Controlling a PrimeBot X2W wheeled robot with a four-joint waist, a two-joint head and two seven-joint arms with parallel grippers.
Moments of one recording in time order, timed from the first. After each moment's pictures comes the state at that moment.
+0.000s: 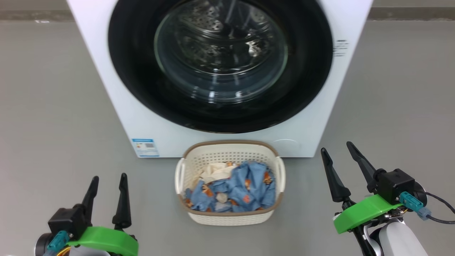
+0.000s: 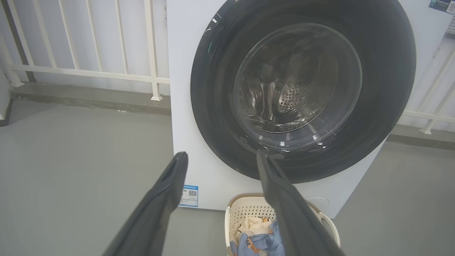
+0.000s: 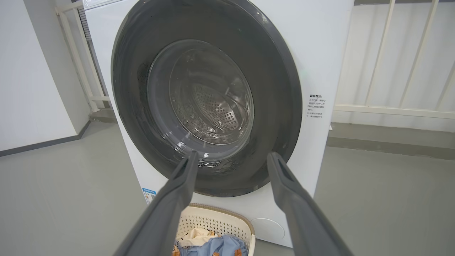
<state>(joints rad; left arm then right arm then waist) -0.12 0.04 -0.02 0.26 -0.25 -0.13 -0.25 -0.21 -0.09 0.06 0.26 0.17 0.13 -0.25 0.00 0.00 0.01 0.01</state>
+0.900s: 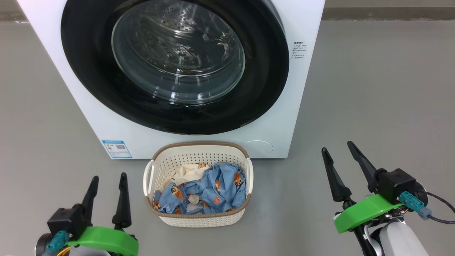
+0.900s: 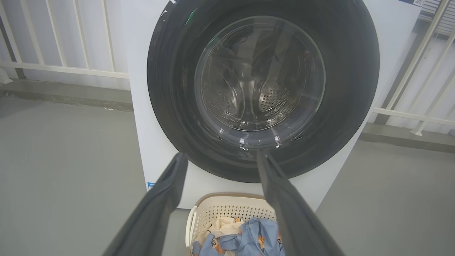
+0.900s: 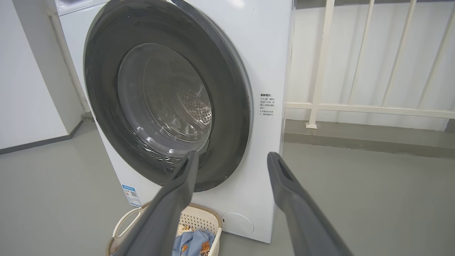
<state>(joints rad) -0.12 0.03 -0.02 0.25 -0.26 -0.13 -0.25 -0.21 -0.09 0.05 0.26 0.17 0.13 -0.25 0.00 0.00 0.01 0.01</state>
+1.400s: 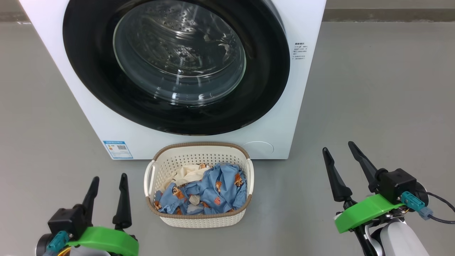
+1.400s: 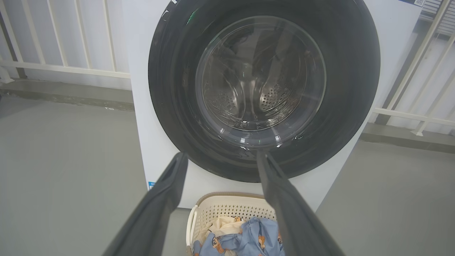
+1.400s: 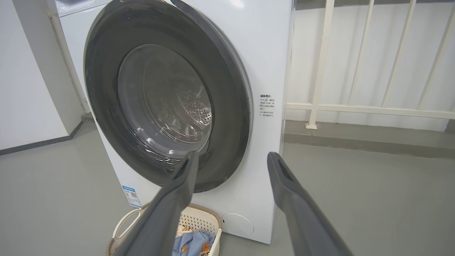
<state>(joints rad) -0.12 0.03 -0.02 0.26 -0.26 -0.13 -0.25 -0.21 -0.09 0.05 0.26 0.17 0.13 -0.25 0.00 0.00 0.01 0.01</state>
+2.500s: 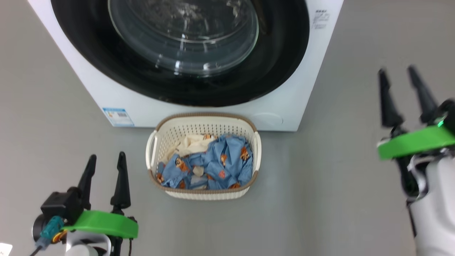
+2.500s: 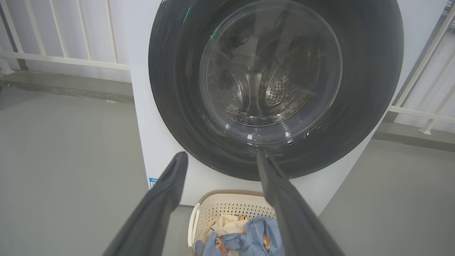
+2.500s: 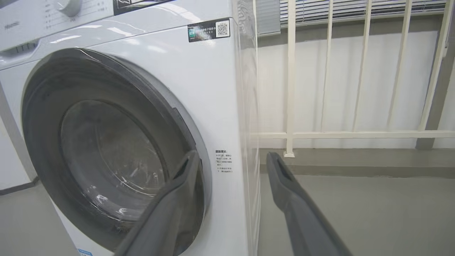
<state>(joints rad) -0.17 0.03 -0.03 0.21 -0.27 -0.13 -0.25 -0.47 -0.18 -0.07 0.30 0.24 0.13 -0.25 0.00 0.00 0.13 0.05</state>
